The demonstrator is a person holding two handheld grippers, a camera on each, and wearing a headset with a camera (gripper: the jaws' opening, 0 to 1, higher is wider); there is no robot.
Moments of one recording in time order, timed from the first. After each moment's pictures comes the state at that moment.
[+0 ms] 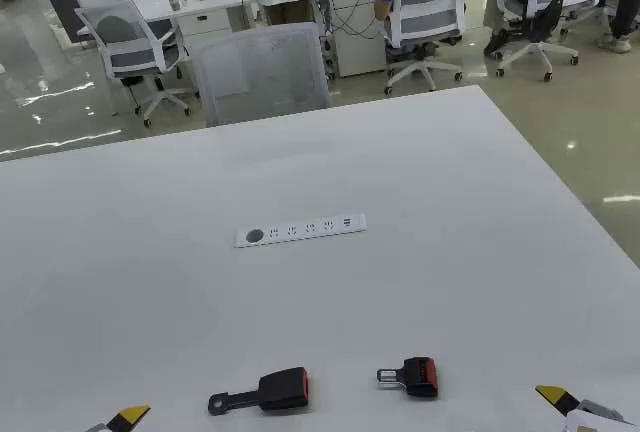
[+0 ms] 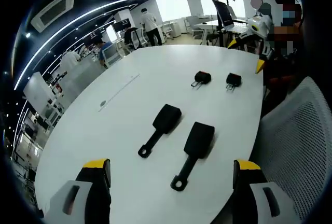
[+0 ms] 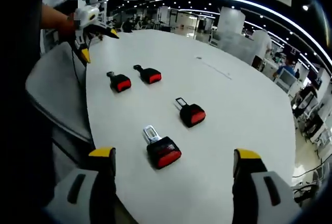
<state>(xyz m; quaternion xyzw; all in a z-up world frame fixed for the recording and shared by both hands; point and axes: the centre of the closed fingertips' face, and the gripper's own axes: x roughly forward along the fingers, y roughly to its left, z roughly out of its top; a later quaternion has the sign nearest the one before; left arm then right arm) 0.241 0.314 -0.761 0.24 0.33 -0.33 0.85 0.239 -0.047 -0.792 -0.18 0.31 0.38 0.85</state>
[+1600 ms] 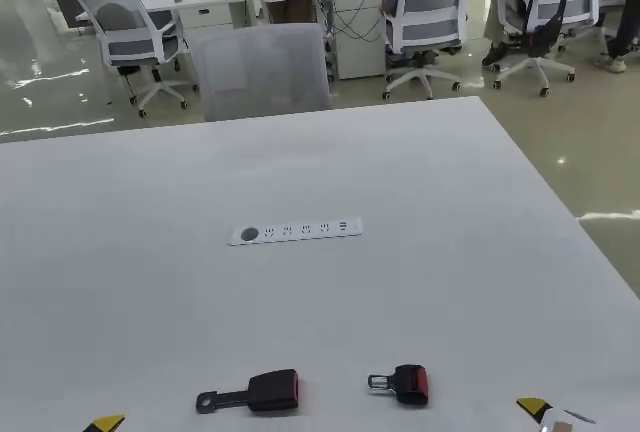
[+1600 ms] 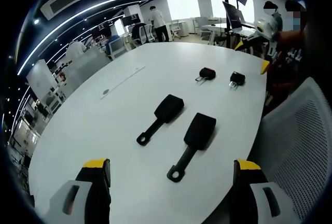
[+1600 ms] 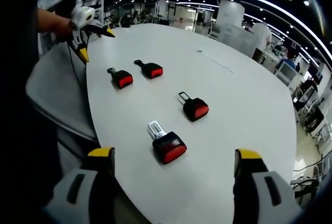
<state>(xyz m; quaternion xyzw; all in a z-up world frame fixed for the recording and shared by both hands) 0.232 0.315 -0.766 0.24 0.34 -0.33 0.85 0.232 -0.050 -0.793 -0.22 0.33 0.38 0.84</state>
